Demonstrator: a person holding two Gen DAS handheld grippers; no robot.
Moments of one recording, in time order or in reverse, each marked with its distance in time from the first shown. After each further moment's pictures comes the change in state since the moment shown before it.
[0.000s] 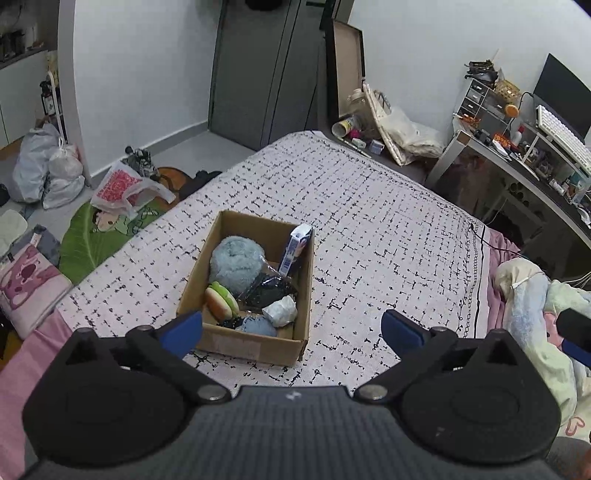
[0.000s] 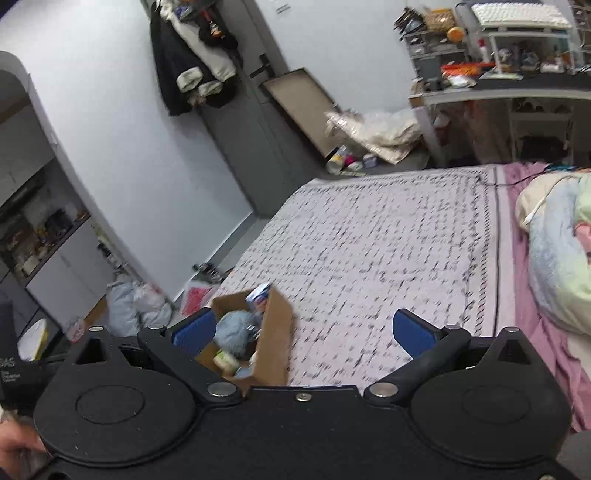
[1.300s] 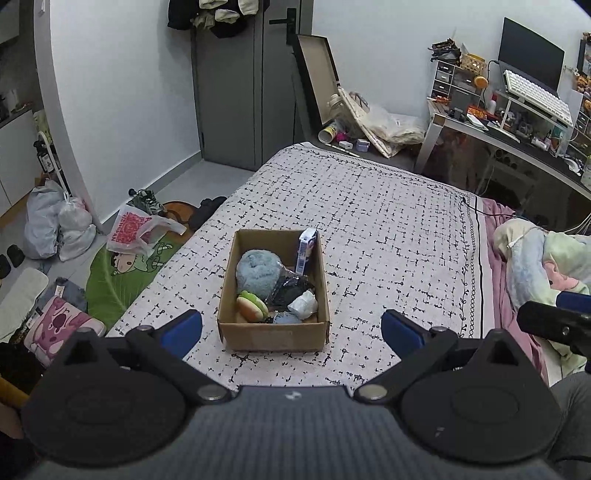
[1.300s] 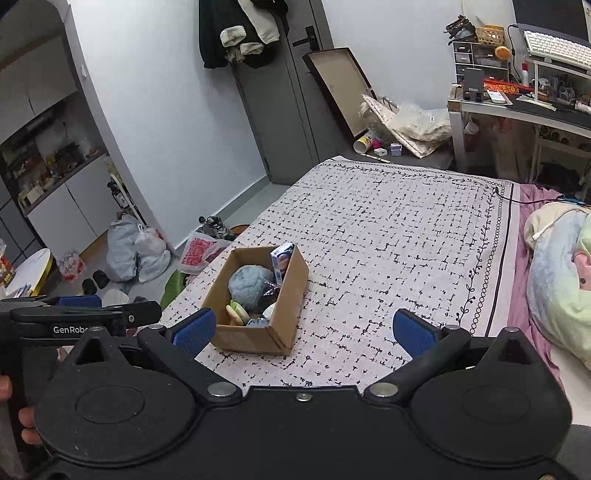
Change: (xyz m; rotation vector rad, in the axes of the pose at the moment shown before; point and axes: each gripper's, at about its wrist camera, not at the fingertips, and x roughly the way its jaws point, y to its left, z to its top) left arm -0.058 0.000 -0.013 0.189 -0.036 0.037; right arm -0.024 0.058 -0.017 -0.185 0.087 -0.032
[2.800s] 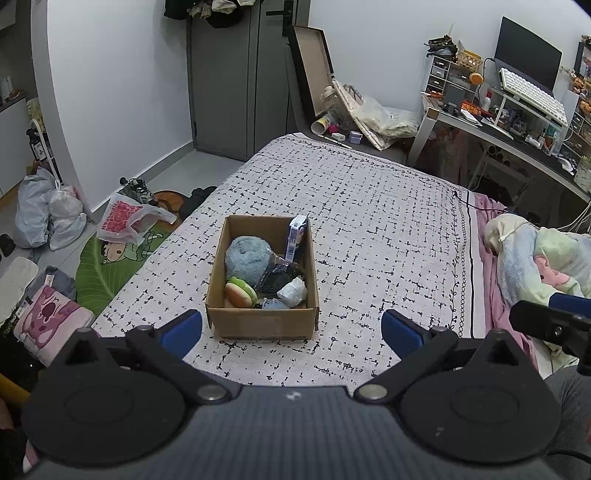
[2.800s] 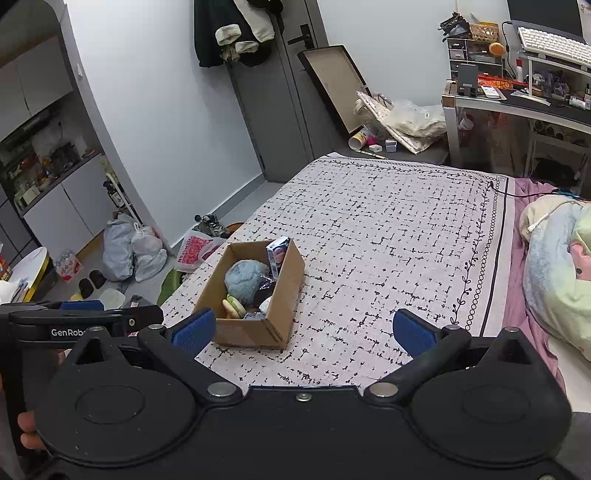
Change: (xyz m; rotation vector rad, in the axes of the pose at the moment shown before) left arm 0.001 0.000 -0.010 -0.016 0.022 -0.035; right arm -0.002 -0.001 -0.006 0.010 0.003 -0.016
